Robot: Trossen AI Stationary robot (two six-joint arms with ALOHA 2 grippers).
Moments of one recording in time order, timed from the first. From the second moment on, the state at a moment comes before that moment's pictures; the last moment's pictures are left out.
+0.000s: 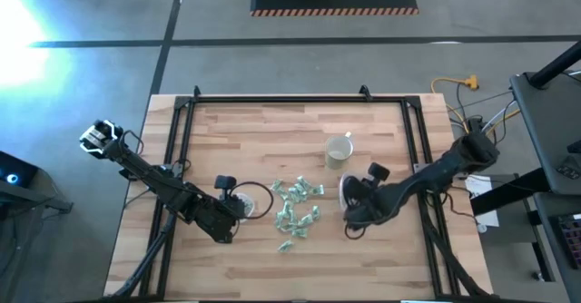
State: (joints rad) left arm -0.59 1.29 0.91 -0.69 -0.45 -0.43; right arm 0.46 1.60 1.00 -1.06 0.59 0.97
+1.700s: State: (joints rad) left arm -0.58 1.77 1.08 -0.13 -0.31 0.13; right arm 0.60 1.48 1.01 -0.79 0.47 0.75
